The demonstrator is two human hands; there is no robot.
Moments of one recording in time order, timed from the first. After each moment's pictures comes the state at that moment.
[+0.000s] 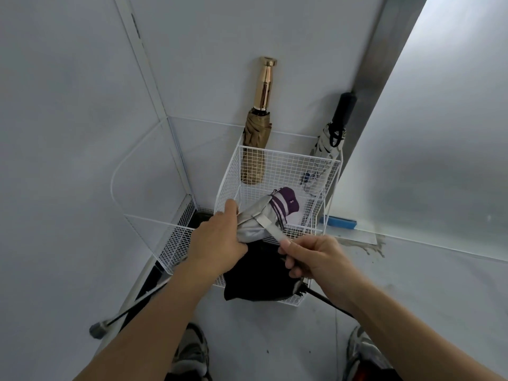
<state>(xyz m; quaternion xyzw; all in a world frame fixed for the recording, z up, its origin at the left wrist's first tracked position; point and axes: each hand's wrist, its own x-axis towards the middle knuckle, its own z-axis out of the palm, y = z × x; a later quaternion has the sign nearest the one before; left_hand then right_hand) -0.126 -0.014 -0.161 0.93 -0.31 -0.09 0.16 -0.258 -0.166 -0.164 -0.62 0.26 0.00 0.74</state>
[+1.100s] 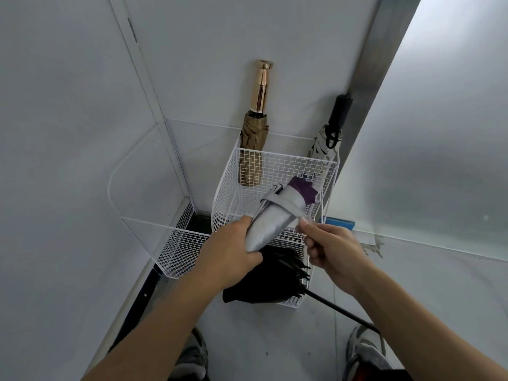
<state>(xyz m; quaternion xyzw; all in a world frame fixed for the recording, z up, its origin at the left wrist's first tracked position) -0.143 -0.019 -0.159 0.89 -0.34 -0.15 0.27 -0.252 -0.191 -0.154 -0.56 0.35 -0.05 0.75</state>
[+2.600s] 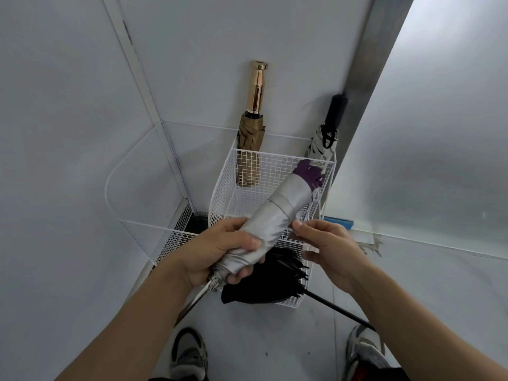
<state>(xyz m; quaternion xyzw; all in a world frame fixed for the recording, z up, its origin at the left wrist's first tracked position) -0.133 -0.009 -0.134 0.55 -0.17 -0.54 0.61 -0.253 -0.190 -0.148 -0.57 0.32 -0.04 0.76</state>
